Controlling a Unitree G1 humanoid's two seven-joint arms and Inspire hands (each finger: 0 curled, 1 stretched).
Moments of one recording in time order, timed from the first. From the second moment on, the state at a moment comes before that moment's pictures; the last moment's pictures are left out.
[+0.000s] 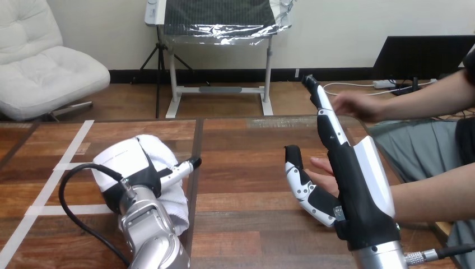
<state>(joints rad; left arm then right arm) -0.37 0.08 -0.30 0.39 1.06 0.81 0.05 0.26 -0.10 0.15 -0.31 -0.47 -0.34 -0.09</state>
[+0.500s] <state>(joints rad) -0.39 0.10 -0.33 0.44 1.04 0.82 0.06 0.26 -0.10 0.15 -0.32 -0.47 -0.33 -0.08</state>
